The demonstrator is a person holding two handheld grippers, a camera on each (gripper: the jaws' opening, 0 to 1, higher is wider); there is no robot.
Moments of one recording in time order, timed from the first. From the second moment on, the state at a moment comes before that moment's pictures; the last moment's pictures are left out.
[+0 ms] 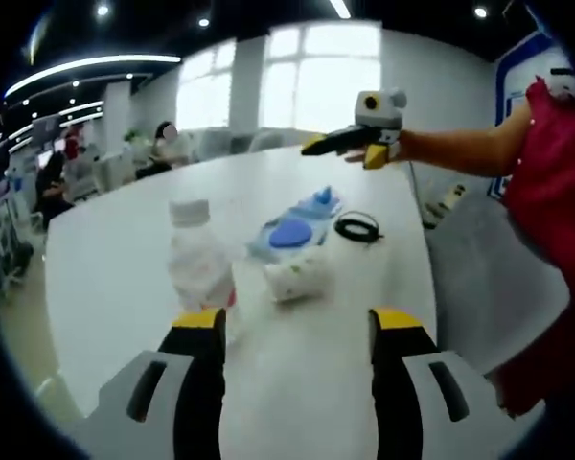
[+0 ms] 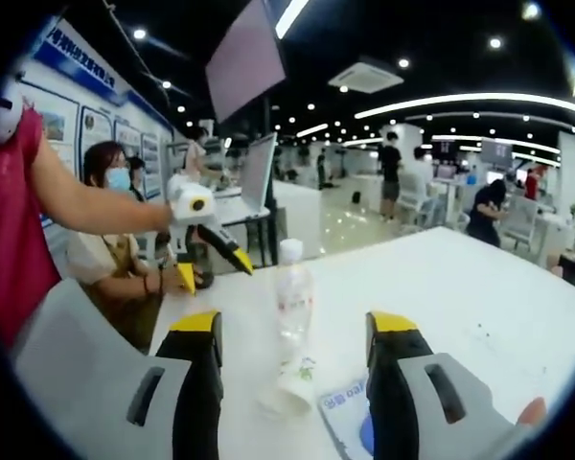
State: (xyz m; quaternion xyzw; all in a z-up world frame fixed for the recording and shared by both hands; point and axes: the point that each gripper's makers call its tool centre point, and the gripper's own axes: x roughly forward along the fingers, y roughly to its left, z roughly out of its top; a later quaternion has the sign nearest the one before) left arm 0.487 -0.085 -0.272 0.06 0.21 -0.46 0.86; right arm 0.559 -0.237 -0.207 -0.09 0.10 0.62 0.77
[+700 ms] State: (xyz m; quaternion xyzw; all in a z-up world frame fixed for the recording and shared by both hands) left arm 0.448 -0.149 -0.284 0.06 0.24 -0.47 0.85; right arm 0.528 -0.289 -0.252 -0.07 0.15 0.62 0.76
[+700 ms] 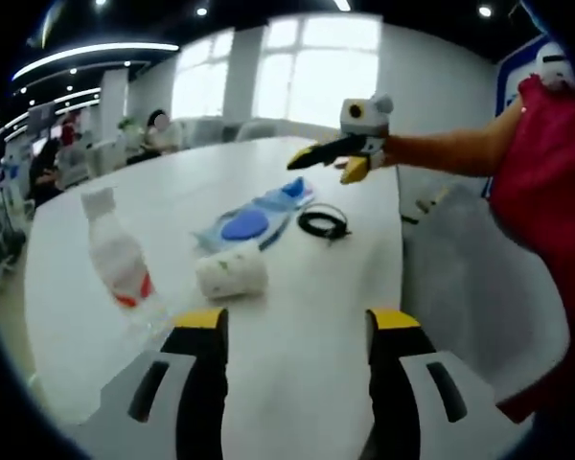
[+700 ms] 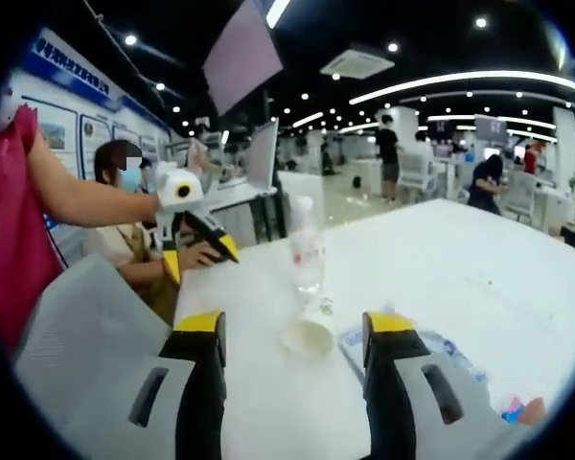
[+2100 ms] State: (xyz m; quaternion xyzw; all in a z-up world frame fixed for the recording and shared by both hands) left arm 0.541 -0.221 -0.329 0.39 0.30 -0.61 0.62; right arm 0.530 -0.325 -0.293 -0.03 0.22 0.59 0.78
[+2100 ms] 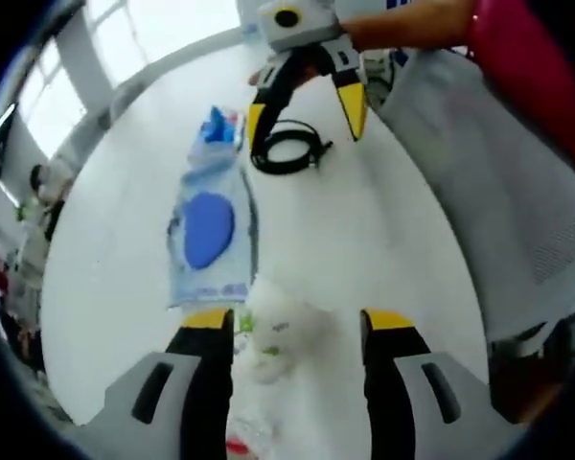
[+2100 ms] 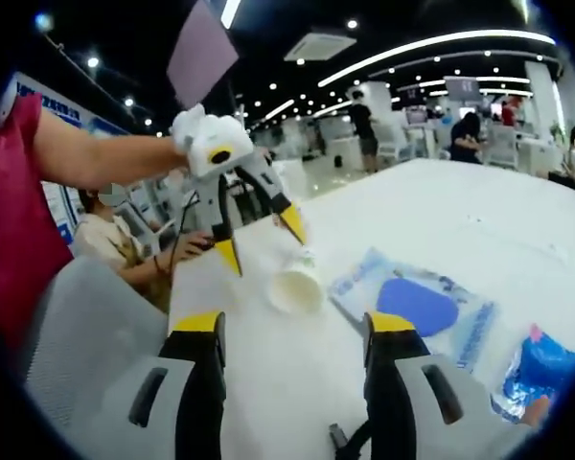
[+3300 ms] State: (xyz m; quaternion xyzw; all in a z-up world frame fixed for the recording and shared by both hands) left arm 0.549 -0.212 -0.389 0.52 0.33 -0.62 0.48; right arm 0.545 -0.336 -0.274 0.06 0.20 0.56 0.80
